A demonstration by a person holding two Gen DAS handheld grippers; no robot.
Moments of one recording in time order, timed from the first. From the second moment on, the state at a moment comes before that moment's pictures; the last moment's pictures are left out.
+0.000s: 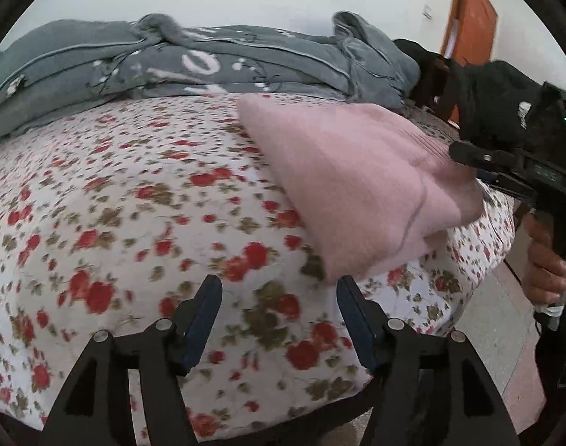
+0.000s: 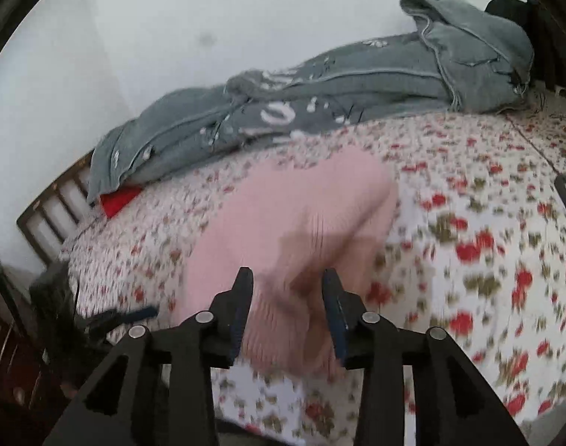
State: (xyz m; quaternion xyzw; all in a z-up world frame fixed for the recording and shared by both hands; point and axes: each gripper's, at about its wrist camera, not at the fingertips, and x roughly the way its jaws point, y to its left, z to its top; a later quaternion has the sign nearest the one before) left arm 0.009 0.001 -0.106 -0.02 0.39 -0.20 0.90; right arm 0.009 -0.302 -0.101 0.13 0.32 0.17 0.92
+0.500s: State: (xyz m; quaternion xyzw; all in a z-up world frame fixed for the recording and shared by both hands) left arm 0.059 -0.014 -0.073 -0.09 0.38 -0.22 0.89; right arm 0.036 -0.327 -0.152 0.19 0.34 0.15 0.91
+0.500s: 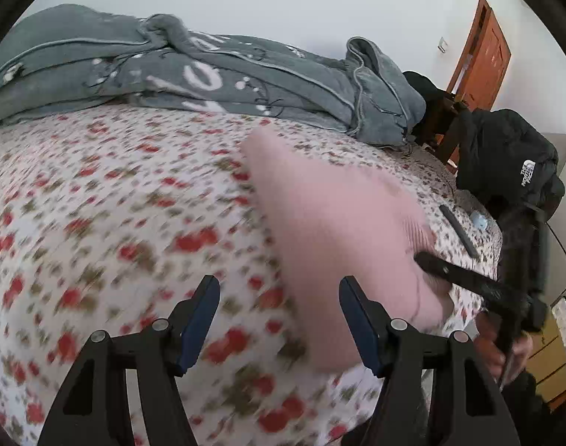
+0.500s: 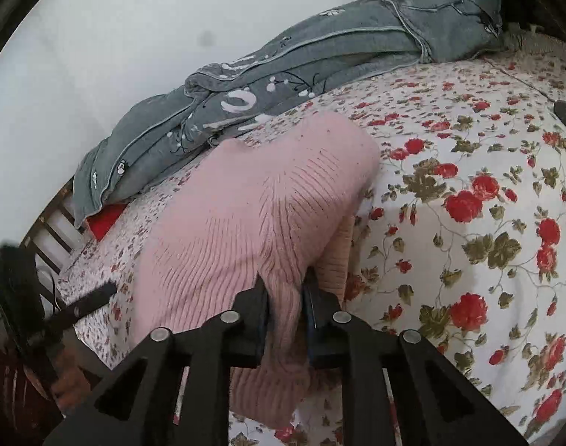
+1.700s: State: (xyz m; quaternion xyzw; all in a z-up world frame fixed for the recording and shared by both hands) left arm 0.164 -0.067 -0.099 -0.10 0.49 -0.23 0.83; right arm 0.102 -0.333 -0.159 0.22 0.42 0.16 0.87
